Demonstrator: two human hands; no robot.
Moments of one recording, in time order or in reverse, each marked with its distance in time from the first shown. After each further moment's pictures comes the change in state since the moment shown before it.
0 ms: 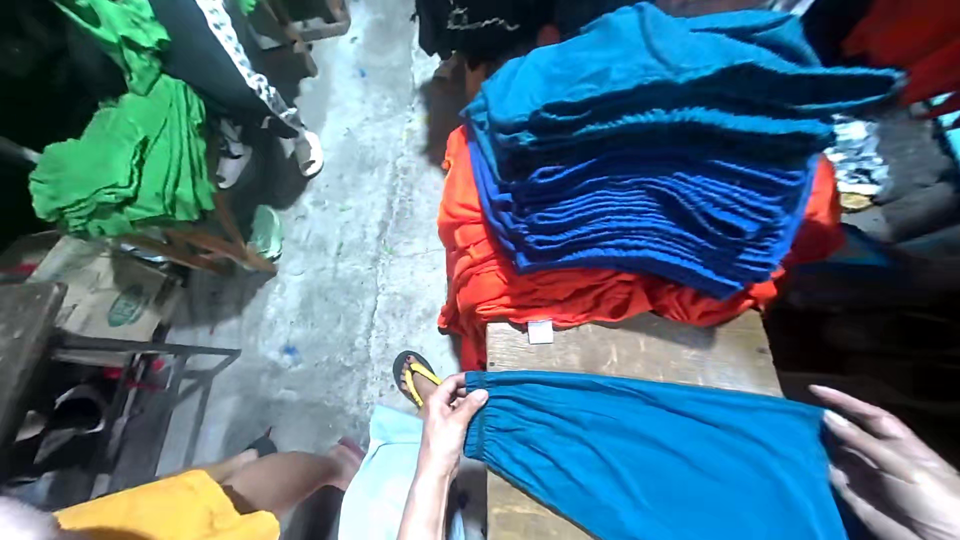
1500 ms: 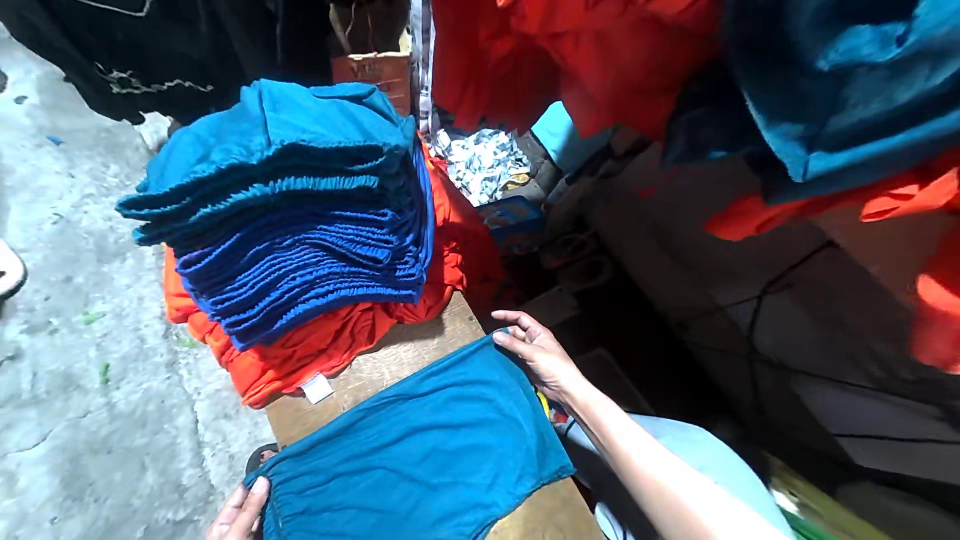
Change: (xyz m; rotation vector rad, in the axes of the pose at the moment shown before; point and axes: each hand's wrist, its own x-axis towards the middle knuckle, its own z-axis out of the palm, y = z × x) left_hand 0.010 0.002 -0.013 0.019 -0.017 -0.099; right_hand 0.002 -0.023 0.023 0.037 -0.059 -0.020
